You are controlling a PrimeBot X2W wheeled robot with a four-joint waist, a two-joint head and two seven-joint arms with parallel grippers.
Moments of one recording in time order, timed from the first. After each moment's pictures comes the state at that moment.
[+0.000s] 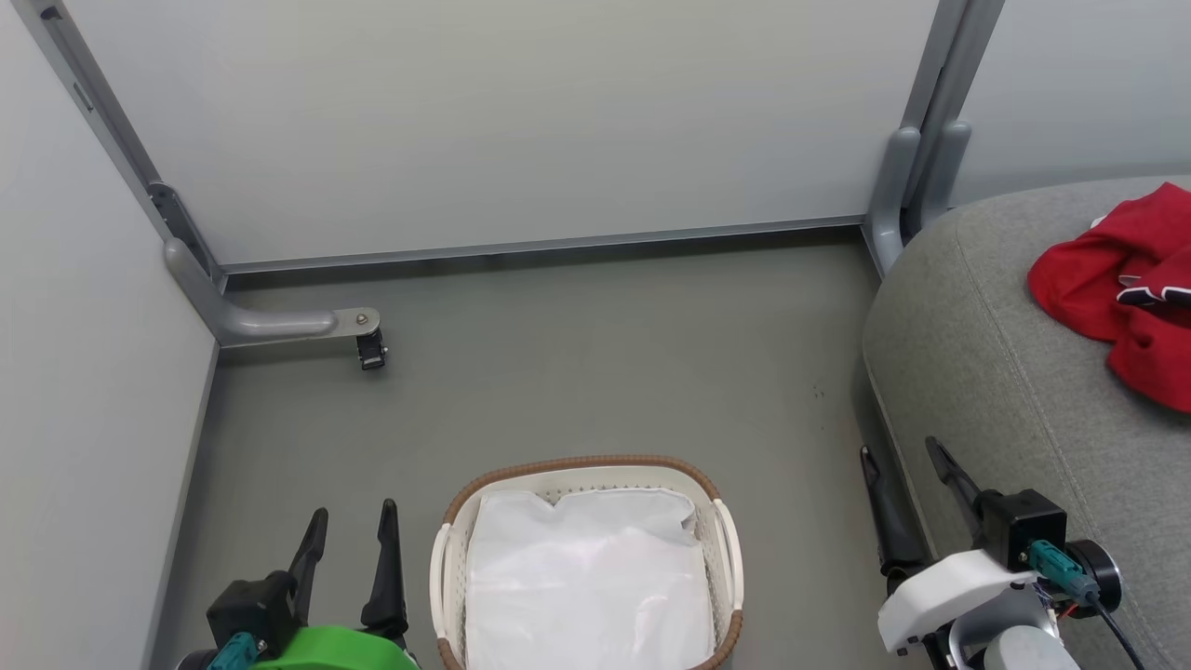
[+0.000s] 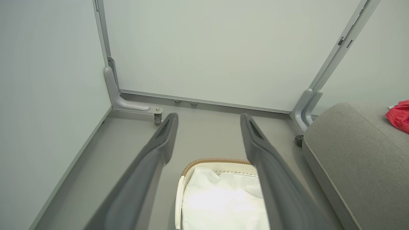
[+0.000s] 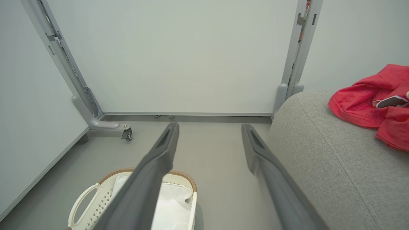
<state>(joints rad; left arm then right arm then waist) 0.01 0.16 -0.28 0.28 -0.47 0.03 -0.26 -0.09 -0.05 0.06 0.33 0.14 0.13 -0.26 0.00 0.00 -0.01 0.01</state>
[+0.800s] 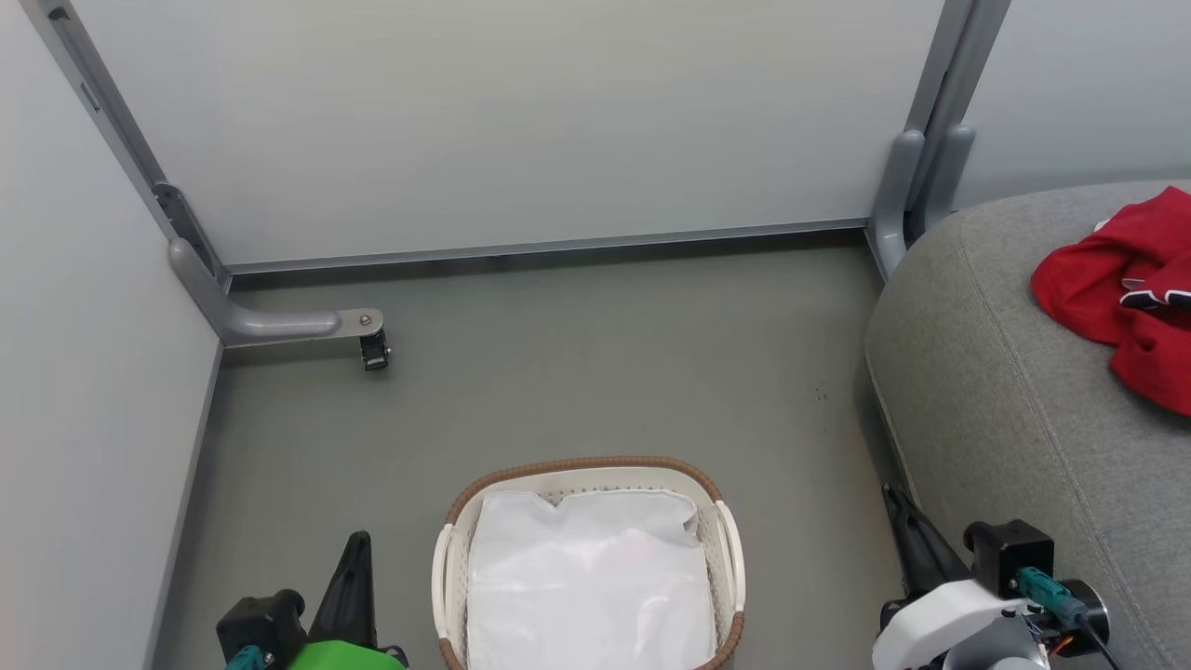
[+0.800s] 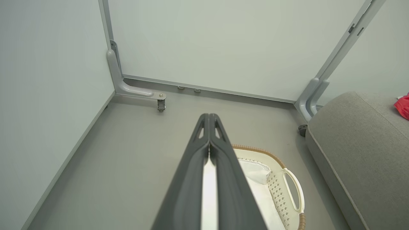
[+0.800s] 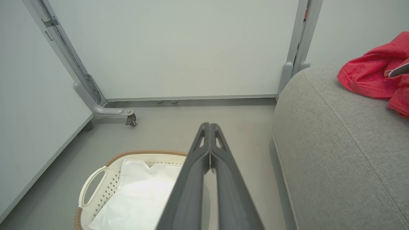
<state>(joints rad) 0.02 0.14 -0.26 0.34 -0.46 0.01 -0.26 -0.06 -0.04 0.07 0.38 0.17 0.13 -0.26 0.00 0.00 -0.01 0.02</state>
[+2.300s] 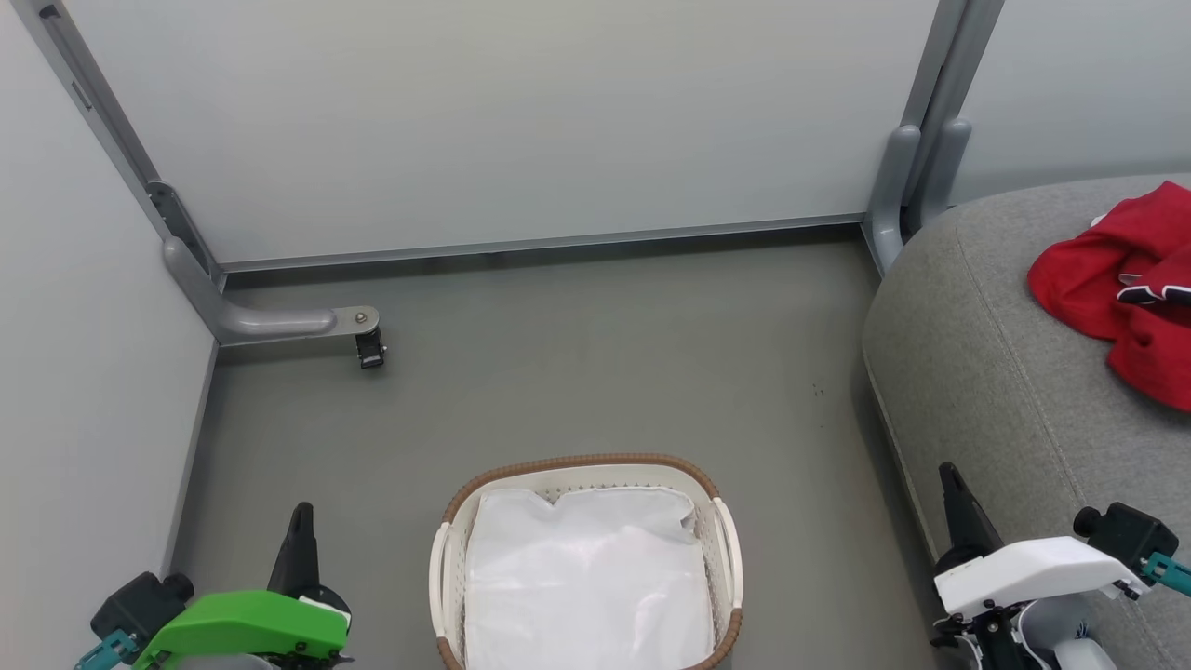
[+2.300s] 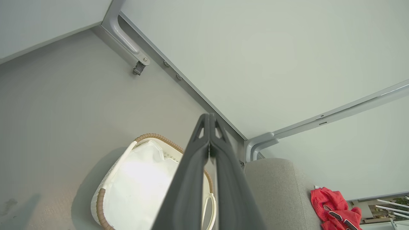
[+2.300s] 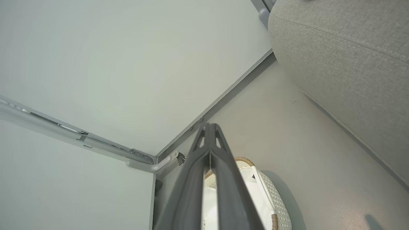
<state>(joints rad) -0.02 0.09 -0.08 0.30 -1.03 -0.05 -0.07 -0.07 -0.04 -0.02 0.32 0.89 0.13 -0.07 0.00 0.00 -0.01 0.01</state>
